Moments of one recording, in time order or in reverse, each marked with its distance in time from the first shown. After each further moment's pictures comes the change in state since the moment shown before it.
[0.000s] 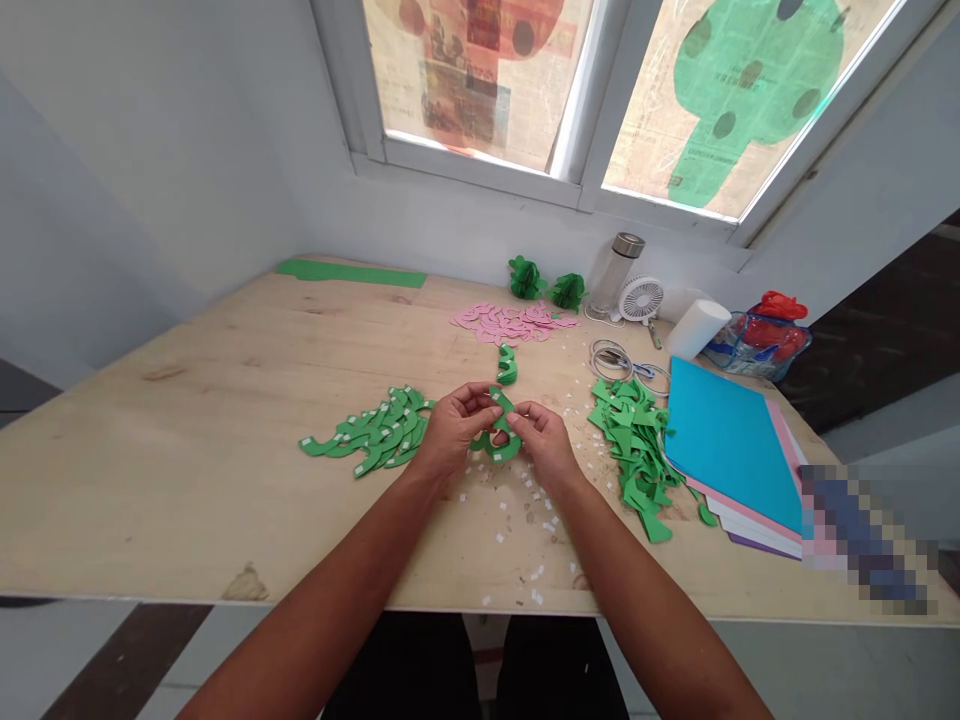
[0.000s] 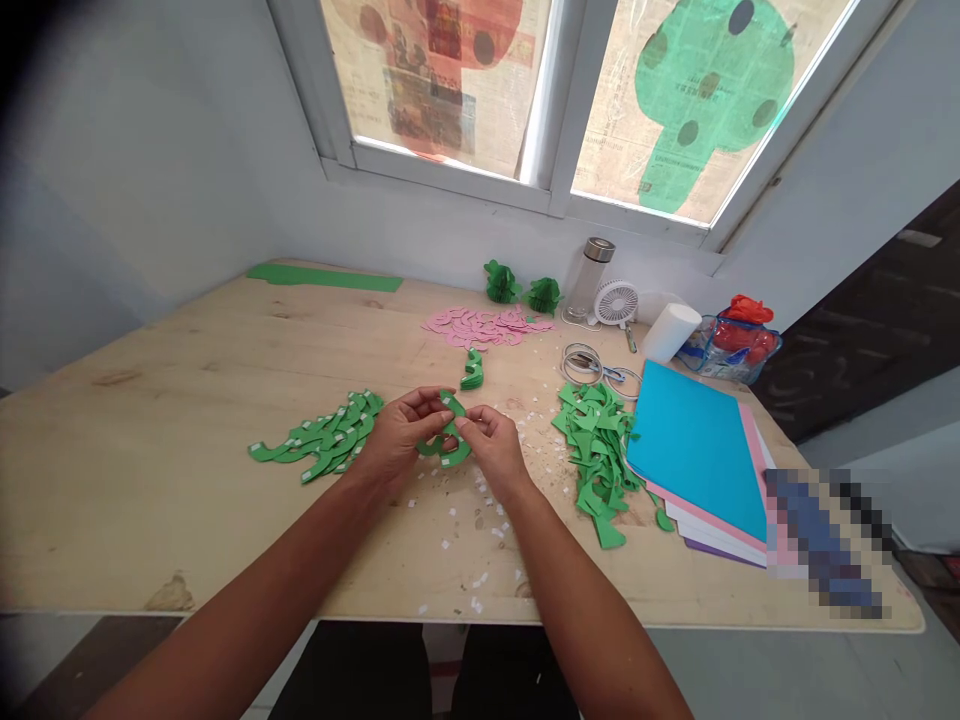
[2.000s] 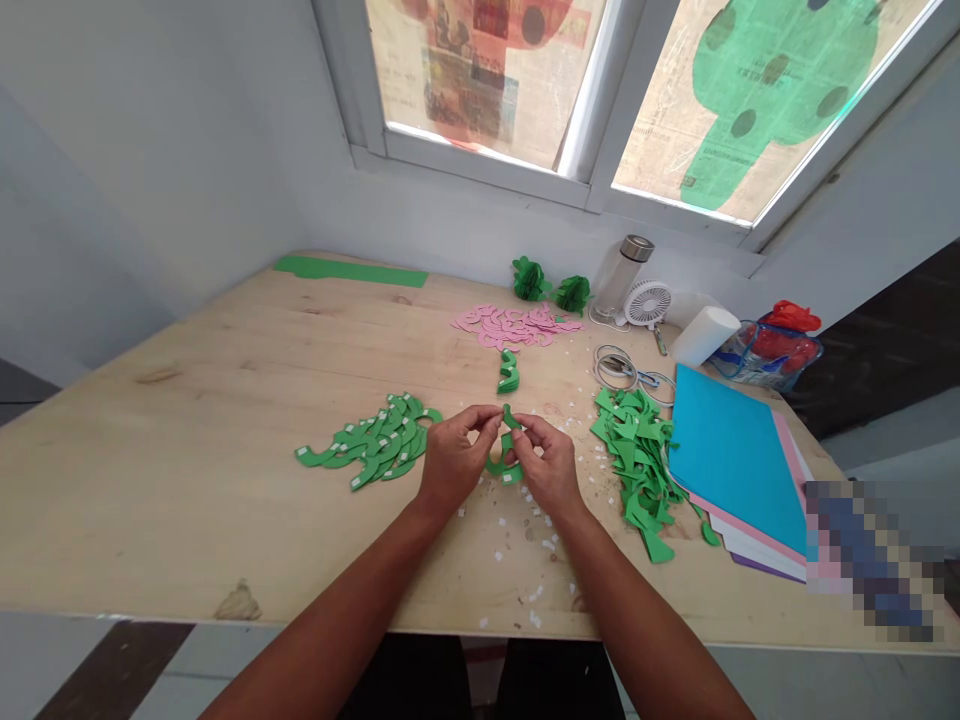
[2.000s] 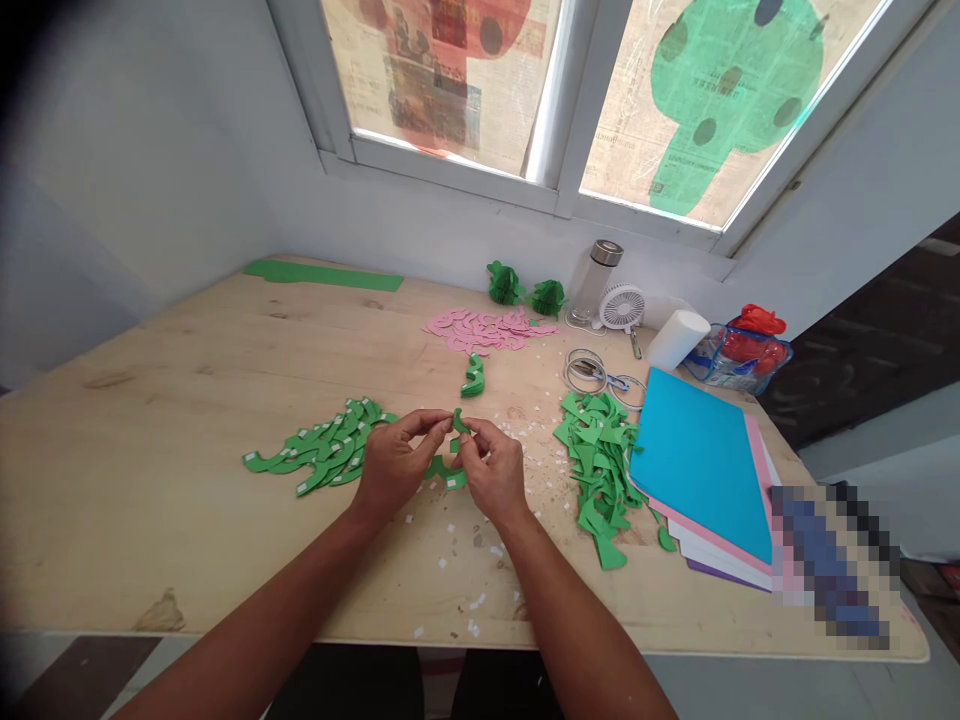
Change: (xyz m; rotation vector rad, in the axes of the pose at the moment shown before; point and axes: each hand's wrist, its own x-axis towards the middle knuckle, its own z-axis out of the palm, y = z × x) left_hand -0.009 0.002 0.001 0.823 0.135 0.513; right_hand -0.008 -0.006 0.003 -0.522 0.146 -0.234
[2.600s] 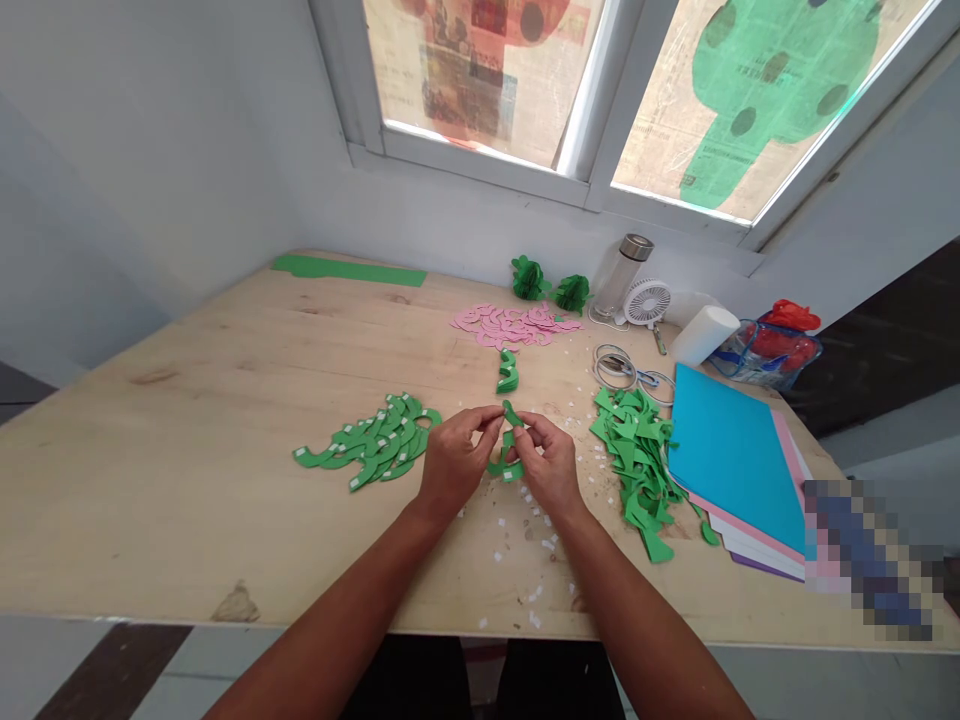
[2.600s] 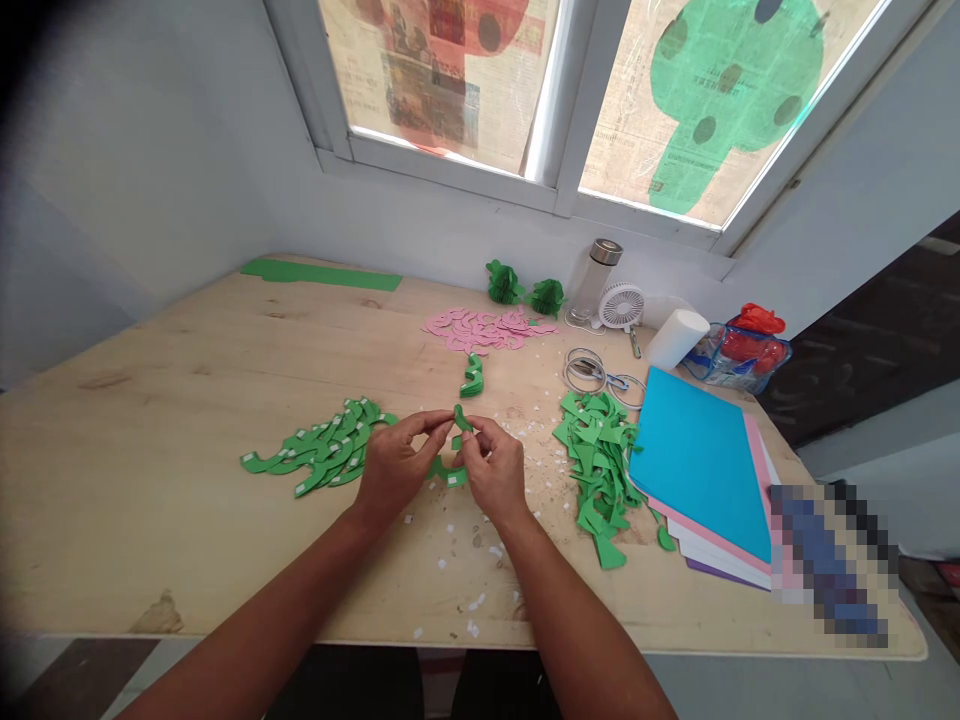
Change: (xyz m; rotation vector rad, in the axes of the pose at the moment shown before) left_hand -0.002 -0.006 0.003 0.100 0.004 0.125; right_hand 0.002 0.003 0.000 0.042 0.017 0.059
